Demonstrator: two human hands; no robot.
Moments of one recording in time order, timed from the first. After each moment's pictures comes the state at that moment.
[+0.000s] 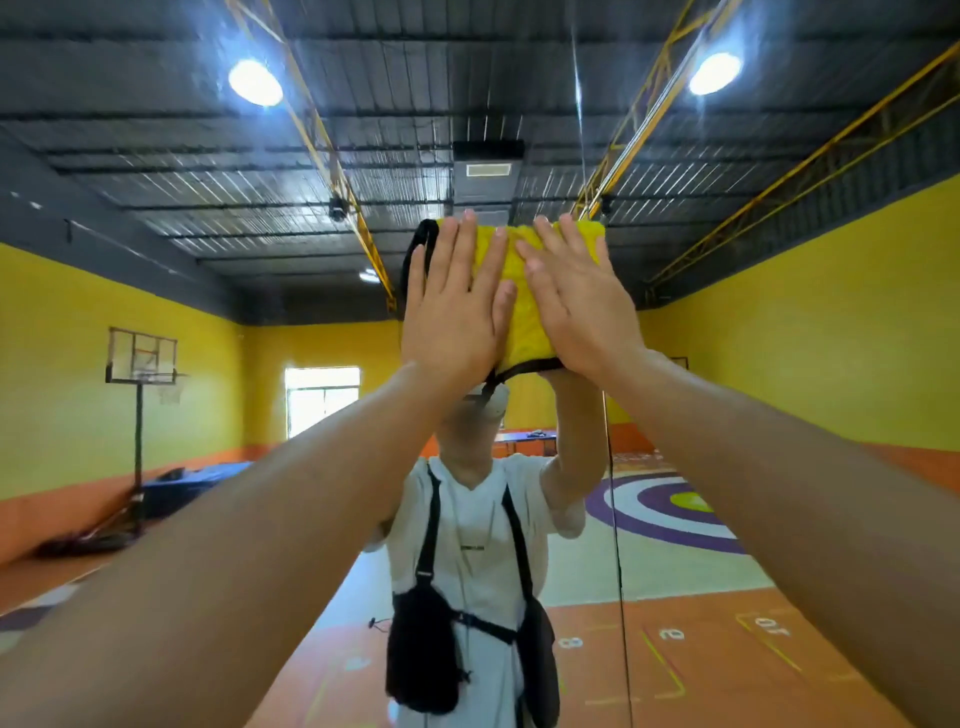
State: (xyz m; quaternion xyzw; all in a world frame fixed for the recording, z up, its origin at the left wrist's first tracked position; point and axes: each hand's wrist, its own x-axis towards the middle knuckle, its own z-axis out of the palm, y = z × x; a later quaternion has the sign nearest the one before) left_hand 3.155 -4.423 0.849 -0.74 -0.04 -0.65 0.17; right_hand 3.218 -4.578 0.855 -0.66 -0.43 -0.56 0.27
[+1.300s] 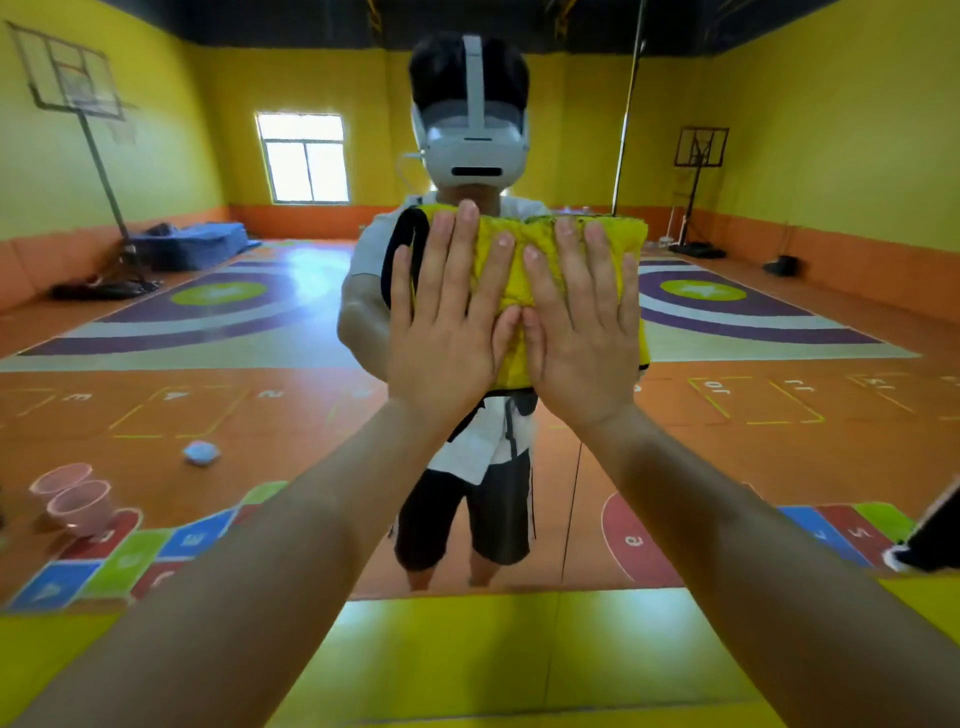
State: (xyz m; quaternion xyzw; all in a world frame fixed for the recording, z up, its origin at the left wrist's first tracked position) left_hand 3.157 -4.440 0.497 -0.75 -0.05 -0.63 0.19; right_hand 3.240 -4.576 0.493 -0.64 -0.38 -0.64 0.20
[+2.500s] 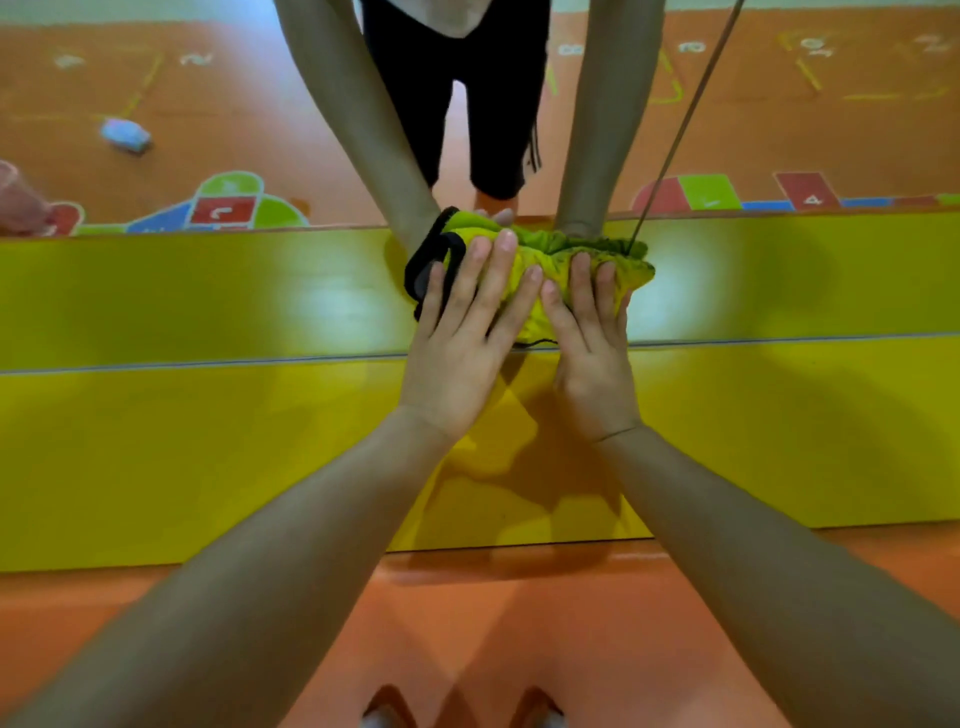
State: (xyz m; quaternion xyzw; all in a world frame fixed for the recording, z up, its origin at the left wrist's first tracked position) left_hand 3.084 -4.462 -0.066 -0.94 0.00 -0.35 0.05; right_hand 3.182 -4.612 -0.105 -0.81 -0.44 -0.25 0.29
